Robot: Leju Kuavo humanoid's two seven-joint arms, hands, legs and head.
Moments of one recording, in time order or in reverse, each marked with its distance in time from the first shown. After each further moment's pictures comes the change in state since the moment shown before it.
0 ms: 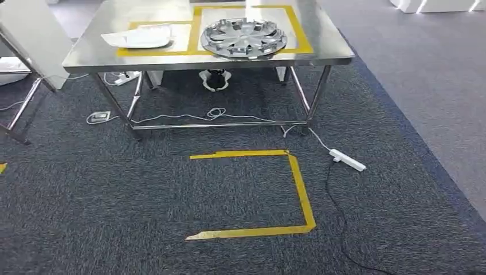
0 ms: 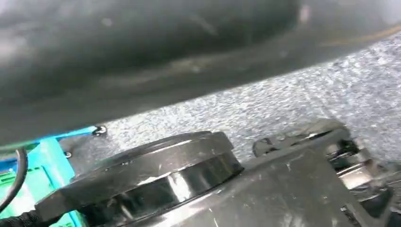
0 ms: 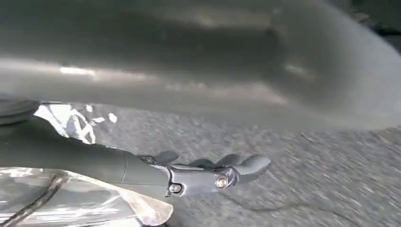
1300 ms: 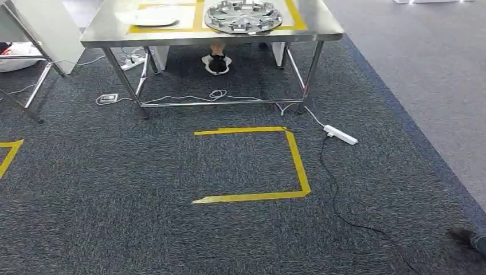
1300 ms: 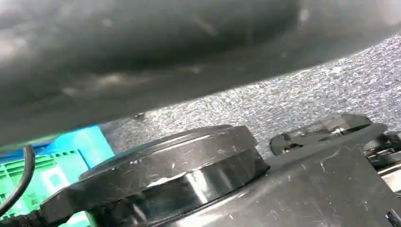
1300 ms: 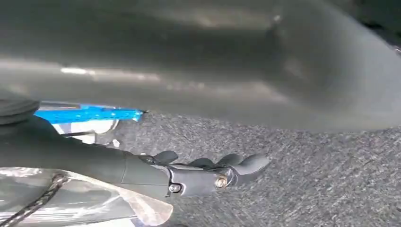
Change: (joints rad) left arm 0.015 -0.001 0.006 0.000 0.000 0.009 0.002; right arm 0.007 -0.003 0.000 0.004 -0.024 0.010 0.009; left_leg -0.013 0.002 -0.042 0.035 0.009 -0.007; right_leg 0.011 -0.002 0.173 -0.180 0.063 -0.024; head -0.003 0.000
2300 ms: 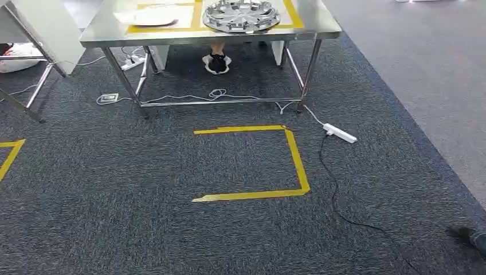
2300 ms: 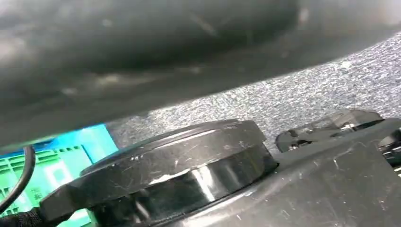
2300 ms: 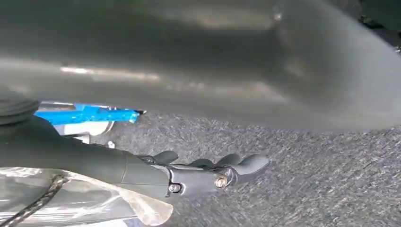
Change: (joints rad) left arm 0.010 0.003 0.000 0.000 0.009 0.006 -0.003; right arm 0.005 0.000 -0.011 0.000 0.010 0.000 -0.026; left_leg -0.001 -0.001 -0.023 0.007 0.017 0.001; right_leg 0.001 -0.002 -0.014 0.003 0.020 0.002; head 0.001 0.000
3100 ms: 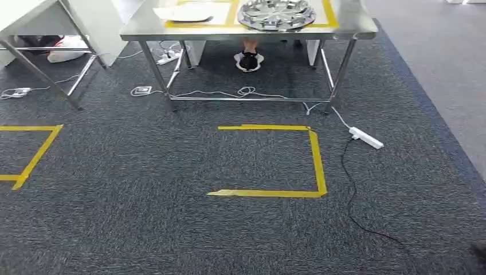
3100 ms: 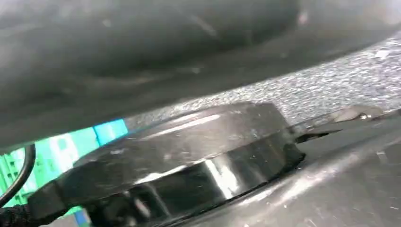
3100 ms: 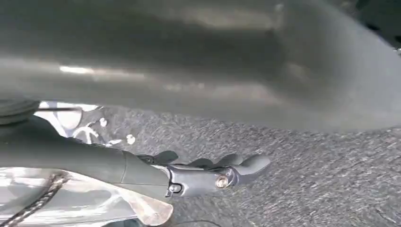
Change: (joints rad) left arm 0.008 -0.002 0.000 0.002 0.001 0.001 0.000; right arm 0.009 0.000 0.002 0.002 0.000 -0.008 0.004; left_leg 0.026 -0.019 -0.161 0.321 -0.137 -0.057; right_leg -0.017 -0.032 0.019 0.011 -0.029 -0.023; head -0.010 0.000
